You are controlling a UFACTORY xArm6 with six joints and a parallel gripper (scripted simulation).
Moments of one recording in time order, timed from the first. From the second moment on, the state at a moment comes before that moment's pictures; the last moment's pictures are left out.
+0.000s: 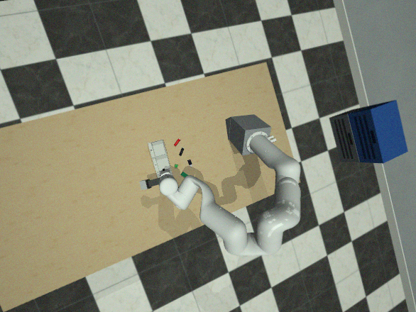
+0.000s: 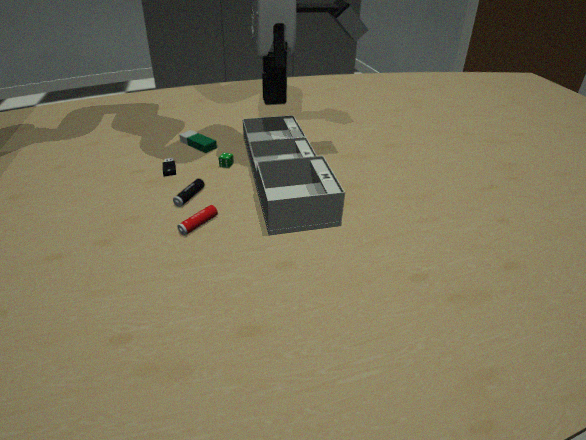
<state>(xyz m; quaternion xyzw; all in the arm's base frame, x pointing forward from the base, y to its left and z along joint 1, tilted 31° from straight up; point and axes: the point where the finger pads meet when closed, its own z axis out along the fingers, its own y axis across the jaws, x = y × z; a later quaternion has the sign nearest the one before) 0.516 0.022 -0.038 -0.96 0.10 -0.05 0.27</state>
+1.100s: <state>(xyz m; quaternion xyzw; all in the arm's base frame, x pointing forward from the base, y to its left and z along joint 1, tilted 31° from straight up) 0.525 0.052 -0.088 -0.96 0.10 -0.05 0.27</state>
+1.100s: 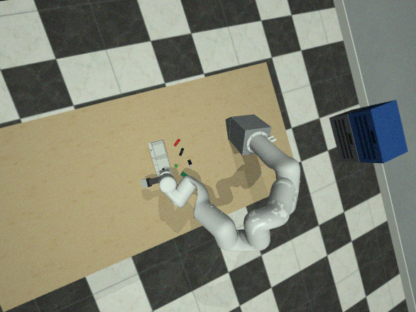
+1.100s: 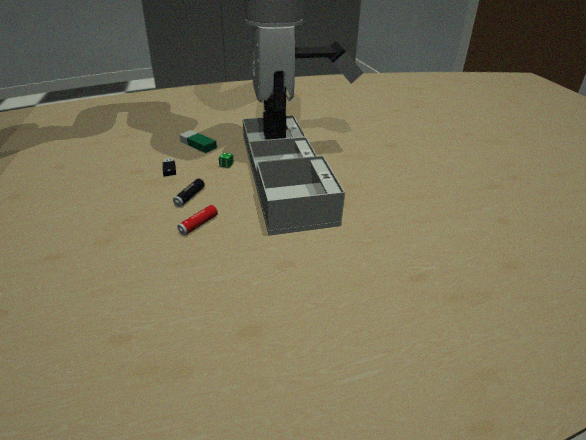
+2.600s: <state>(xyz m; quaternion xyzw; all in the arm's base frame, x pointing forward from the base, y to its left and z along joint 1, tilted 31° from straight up) 0.524 0.050 -0.085 -0.96 0.10 -0.05 0.27</state>
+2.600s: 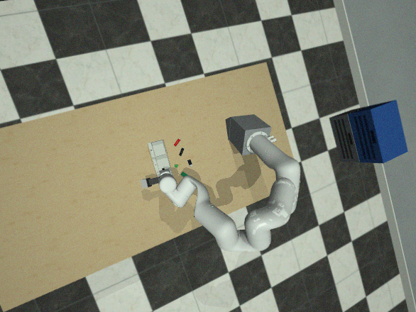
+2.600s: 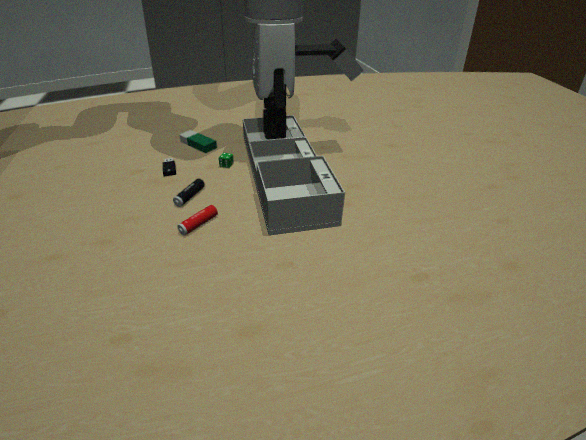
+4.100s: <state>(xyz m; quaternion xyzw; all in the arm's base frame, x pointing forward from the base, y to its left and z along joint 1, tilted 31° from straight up) 0.508 -0.010 0.015 -0.96 0.10 -0.05 0.26</state>
